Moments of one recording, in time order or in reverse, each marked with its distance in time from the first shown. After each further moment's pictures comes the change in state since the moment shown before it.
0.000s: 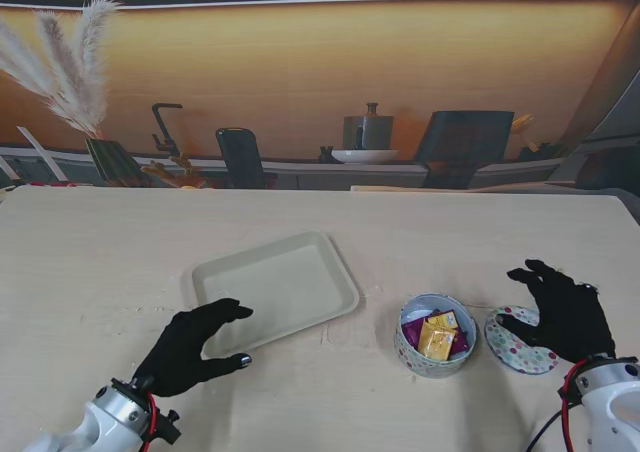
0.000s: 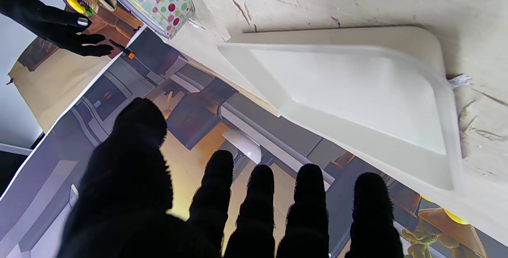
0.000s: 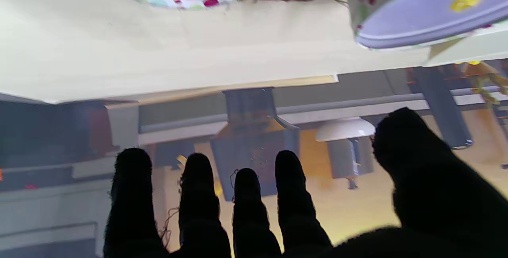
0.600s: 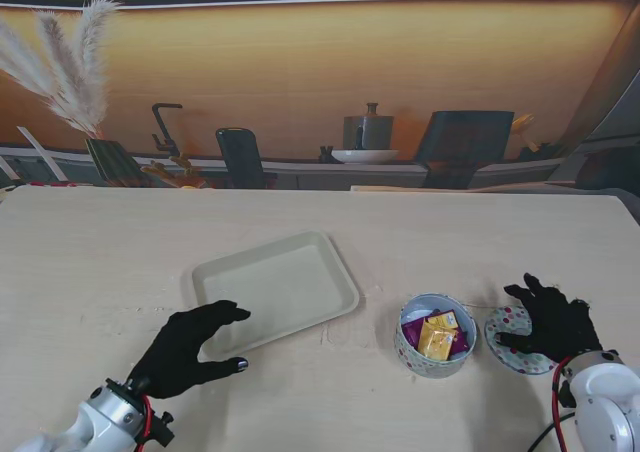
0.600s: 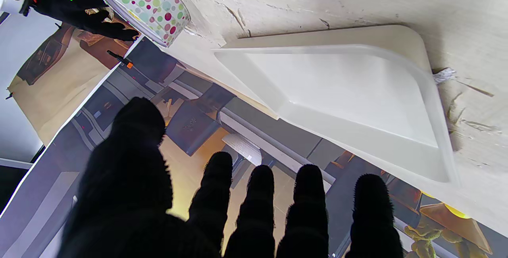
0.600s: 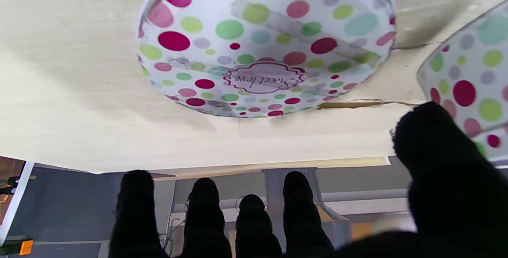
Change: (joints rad) left arm 0.018 0.006 -0.026 -0.019 0.027 -0.007 -0.024; right arm 0.138 0.041 -0.080 0.165 -0.043 0.122 0.225; left_hand 0.000 0.000 -0.001 -0.016 -0.015 -0.005 -0.003 0.000 0.000 -0.001 -0.001 0.000 0.000 -0.004 -0.010 -0.003 0.000 -0.002 -0.036 0.000; right_hand -0.034 -0.050 -0.074 0.020 -0.104 -0.068 -0.206 -0.037 -0.046 -0.050 -0.372 -0.162 -0.144 -0.073 -0.150 -0.064 -0.107 -0.061 -0.210 0.039
